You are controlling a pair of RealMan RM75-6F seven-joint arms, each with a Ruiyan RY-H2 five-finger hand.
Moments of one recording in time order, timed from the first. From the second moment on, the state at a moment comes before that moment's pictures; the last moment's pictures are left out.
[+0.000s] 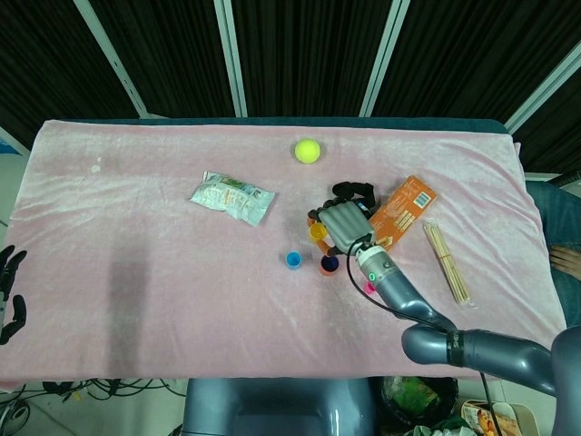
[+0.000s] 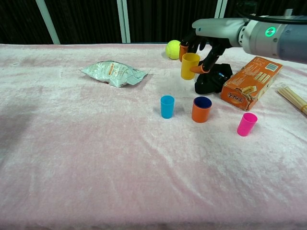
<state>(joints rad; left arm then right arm) -0.07 -1.03 -0.05 -1.70 1.43 1.47 0.15 0.95 -1.41 0.24 -1.55 -0.93 0.84 -0.37</state>
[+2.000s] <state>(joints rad) -0.07 -1.03 -0.04 -1.69 1.42 1.47 0.17 0.88 -1.42 0.17 -1.62 -0.96 0.91 -0.42</state>
